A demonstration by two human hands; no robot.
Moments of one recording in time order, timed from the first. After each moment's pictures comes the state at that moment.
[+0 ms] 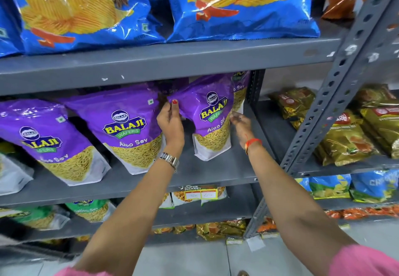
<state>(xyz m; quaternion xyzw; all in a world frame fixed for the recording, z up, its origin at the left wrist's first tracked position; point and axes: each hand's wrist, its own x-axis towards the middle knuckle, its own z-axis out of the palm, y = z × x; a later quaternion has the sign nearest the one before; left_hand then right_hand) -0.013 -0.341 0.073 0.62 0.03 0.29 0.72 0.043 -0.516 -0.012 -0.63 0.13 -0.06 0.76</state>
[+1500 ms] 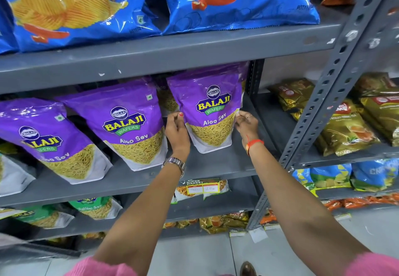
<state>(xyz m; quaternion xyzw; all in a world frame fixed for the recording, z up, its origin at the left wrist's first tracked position) -0.022 -0.342 0.024 0.74 0.10 0.26 0.62 0.019 -0.521 -0.020 -0.63 0.19 -0.10 0.75</state>
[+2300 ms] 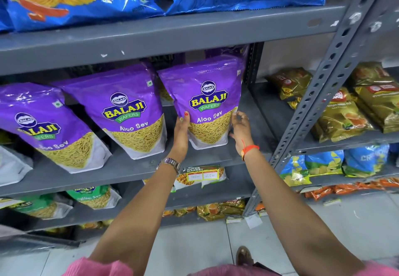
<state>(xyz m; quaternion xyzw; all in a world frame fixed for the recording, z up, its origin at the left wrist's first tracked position) -0.047 -0.334 0.006 0.64 0.06 -0.01 0.77 -0.031 -0.490 -0.025 -0.60 0.19 -0.06 0.78</state>
